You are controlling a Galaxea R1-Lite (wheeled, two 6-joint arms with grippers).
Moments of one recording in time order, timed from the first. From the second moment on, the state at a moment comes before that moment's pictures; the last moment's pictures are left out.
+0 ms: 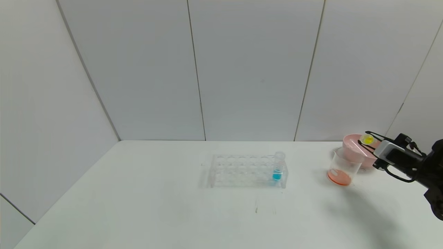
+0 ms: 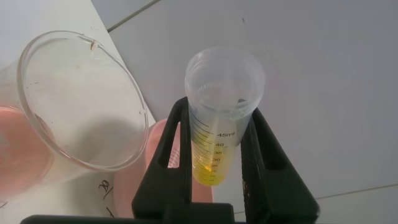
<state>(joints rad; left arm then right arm) 0.00 0.00 0.00 0.00 0.00 0.00 -0.29 2.12 -0.65 -1.49 0.64 -1.08</state>
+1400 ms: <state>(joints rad) 0.00 0.00 0.00 0.00 0.00 0.00 -0.25 2.13 -0.66 -1.50 0.63 -1.26</state>
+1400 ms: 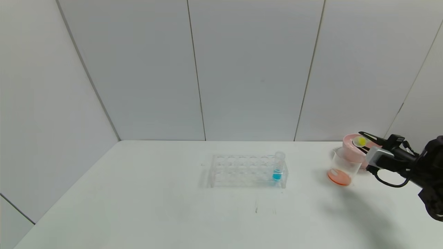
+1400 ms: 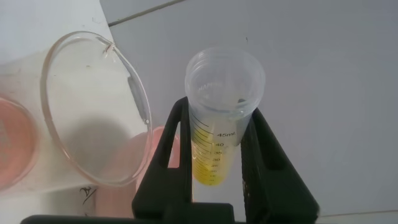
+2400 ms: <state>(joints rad) 0.00 0.00 0.00 0.00 0.00 0.00 -0.26 2.13 -0.69 -1.45 0.53 -1.41</state>
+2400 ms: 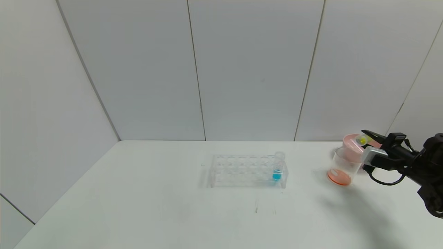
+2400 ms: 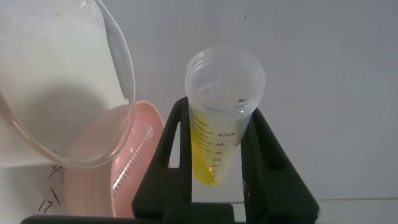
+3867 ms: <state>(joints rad) 0.00 0.00 0.00 0.00 0.00 0.00 -0.25 2.11 -0.70 -1.48 0.53 -1.58</state>
